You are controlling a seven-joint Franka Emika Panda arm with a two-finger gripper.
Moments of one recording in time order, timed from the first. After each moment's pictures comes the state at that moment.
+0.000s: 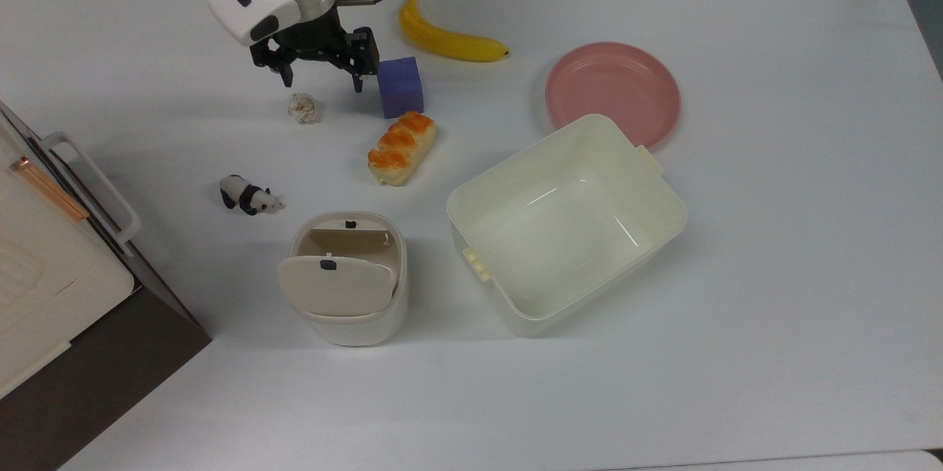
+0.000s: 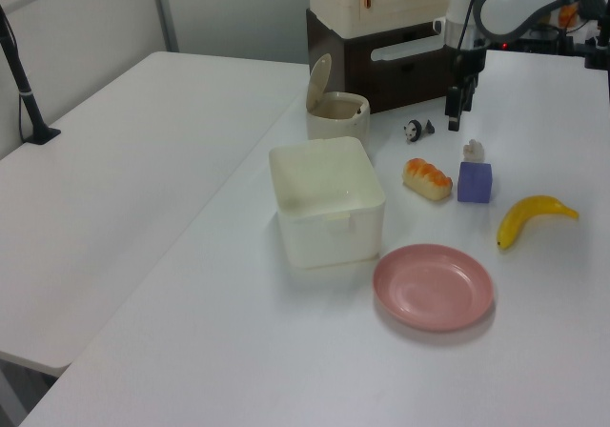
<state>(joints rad) -0.30 0.06 0.15 -2.05 -0.04 2.12 -0.08</state>
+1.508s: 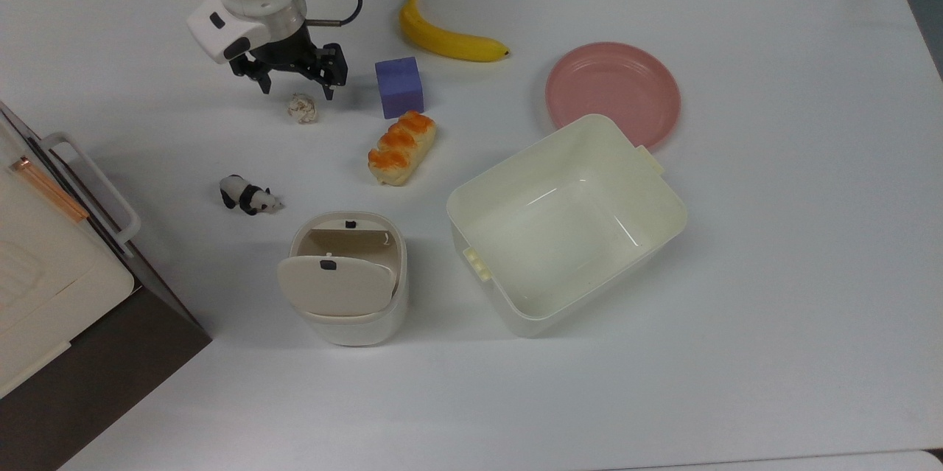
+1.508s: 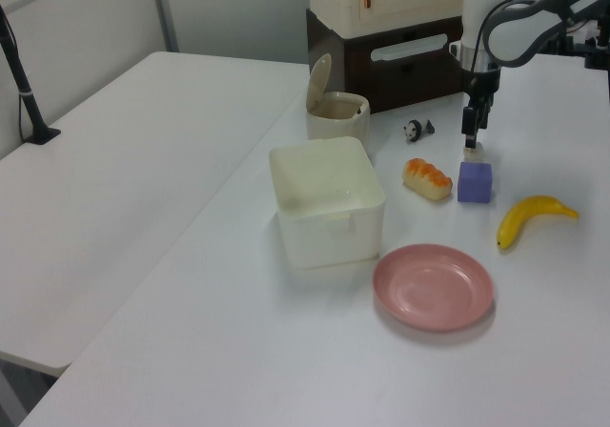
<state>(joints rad) -0.39 0.11 0.14 -2.16 -0.07 2.24 -0.13</state>
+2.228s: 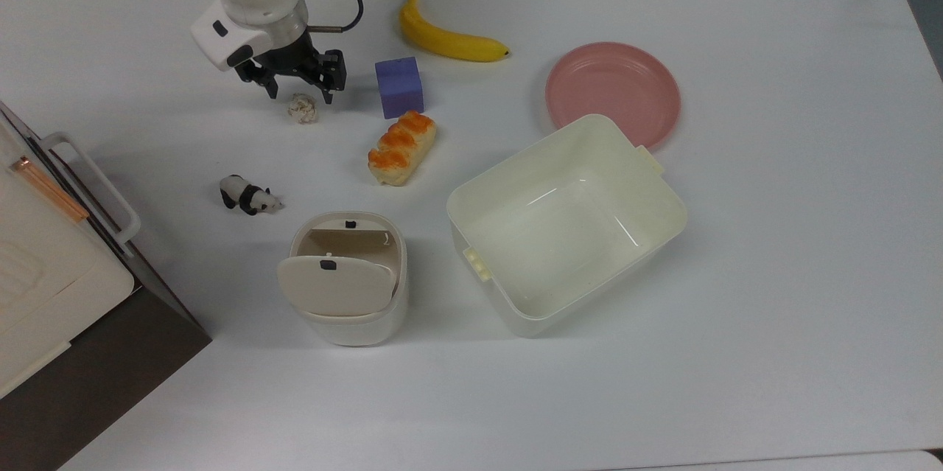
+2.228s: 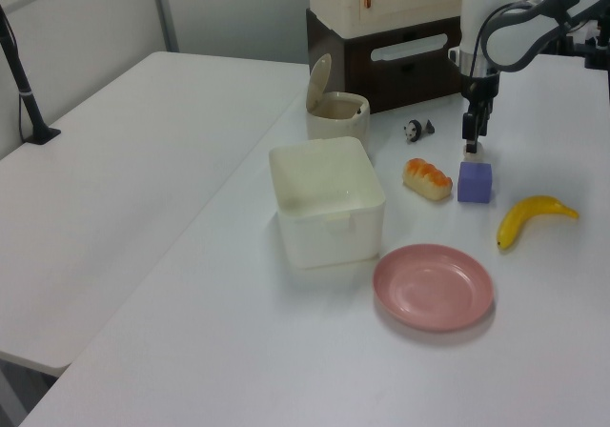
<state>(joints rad) -0.39 0.13 0.14 -2.16 -0.07 2.24 -0.13</state>
